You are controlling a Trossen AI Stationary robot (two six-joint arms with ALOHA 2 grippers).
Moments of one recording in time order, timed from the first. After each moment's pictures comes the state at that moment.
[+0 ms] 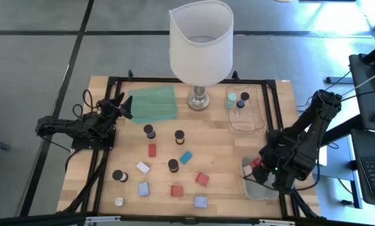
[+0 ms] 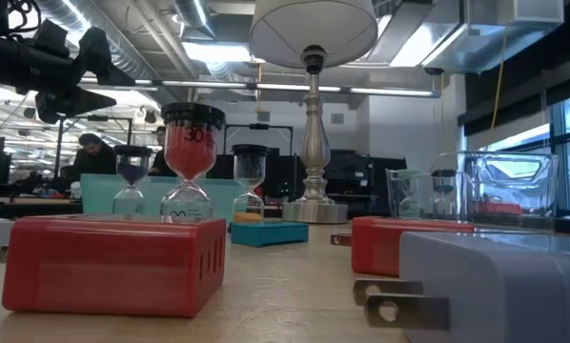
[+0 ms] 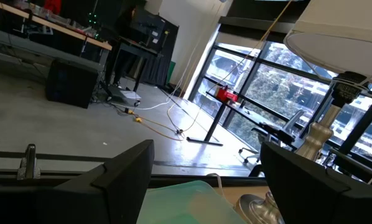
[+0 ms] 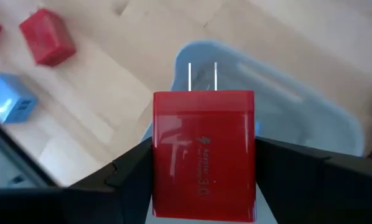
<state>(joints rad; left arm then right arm) -0.05 0.00 0.01 0.21 -1.13 -0.27 1.08 1.24 0.92 -1.14 0.37 1.99</state>
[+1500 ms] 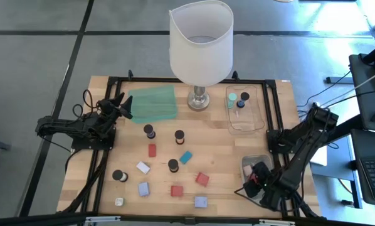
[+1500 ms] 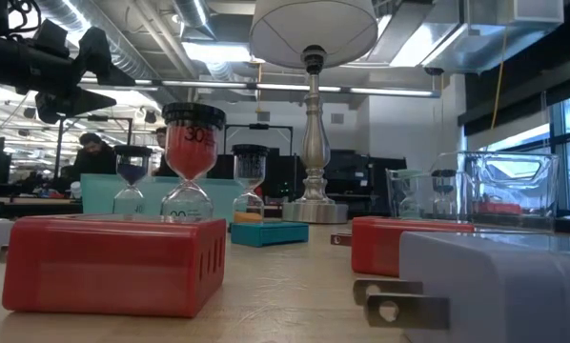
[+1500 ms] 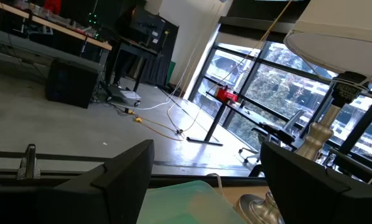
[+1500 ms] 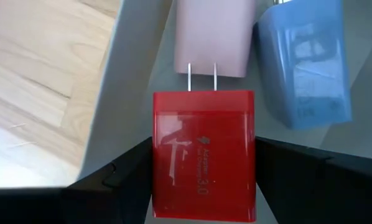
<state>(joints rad) -0.05 0.00 0.01 0.21 -1.12 -0.27 1.09 1.58 0.92 -0.88 0.19 2.22</state>
